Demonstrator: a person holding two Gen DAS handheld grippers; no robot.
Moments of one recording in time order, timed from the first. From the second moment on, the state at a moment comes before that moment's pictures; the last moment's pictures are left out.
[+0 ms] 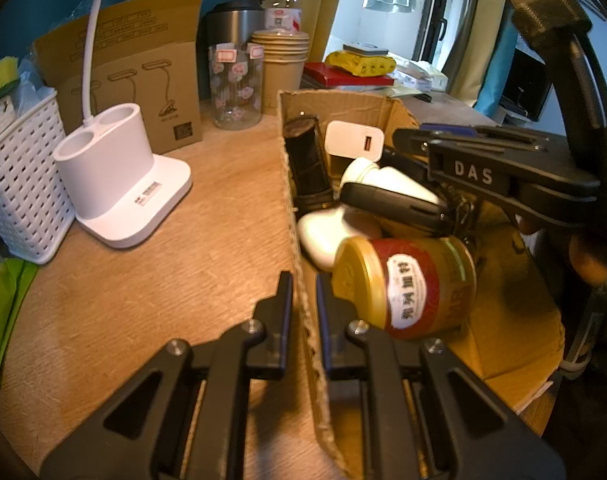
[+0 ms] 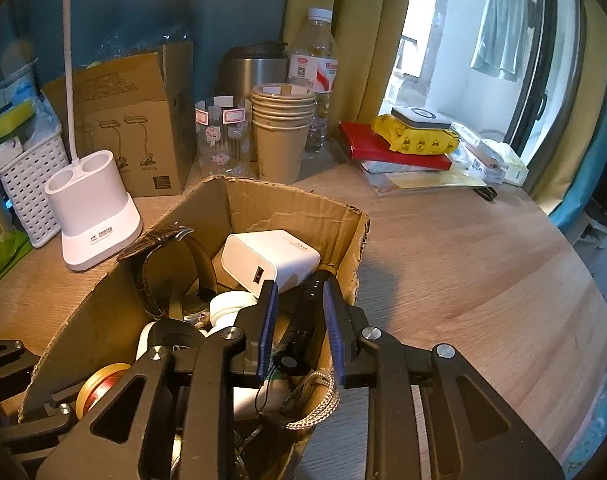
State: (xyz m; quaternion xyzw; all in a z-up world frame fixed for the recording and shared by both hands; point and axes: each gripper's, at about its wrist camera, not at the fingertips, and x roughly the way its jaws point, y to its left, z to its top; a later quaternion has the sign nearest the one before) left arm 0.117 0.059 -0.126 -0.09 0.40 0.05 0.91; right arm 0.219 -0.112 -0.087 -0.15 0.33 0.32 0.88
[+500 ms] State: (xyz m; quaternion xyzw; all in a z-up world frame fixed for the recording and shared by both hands) left arm 0.108 0.049 -0.116 -0.06 0.37 0.06 0.92; right arm 0.192 -0.147 -0.064 -0.11 0.34 0.30 0.89
